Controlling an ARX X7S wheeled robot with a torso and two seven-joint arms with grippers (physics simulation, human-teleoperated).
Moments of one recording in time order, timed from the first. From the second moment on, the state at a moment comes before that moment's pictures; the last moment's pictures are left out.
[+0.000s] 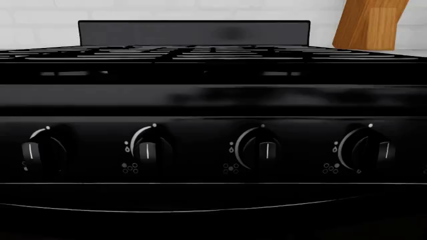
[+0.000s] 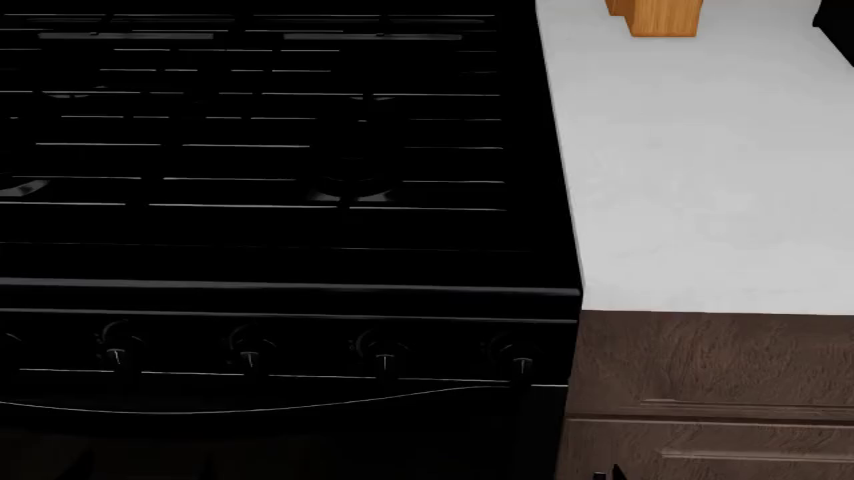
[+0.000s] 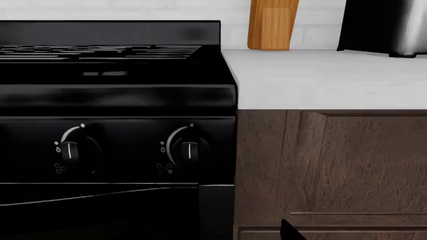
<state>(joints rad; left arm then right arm) 0.00 0.00 0.00 0.00 0.00 0.00 0.00 0.00 0.00 0.00 0.00 0.00 0.00 0.00</state>
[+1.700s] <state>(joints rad) -0.48 -0.14 0.07 0.48 -0.21 -0.87 -0.12 0.39 0.20 -0.08 -0.55 0.18 0.68 0.08</state>
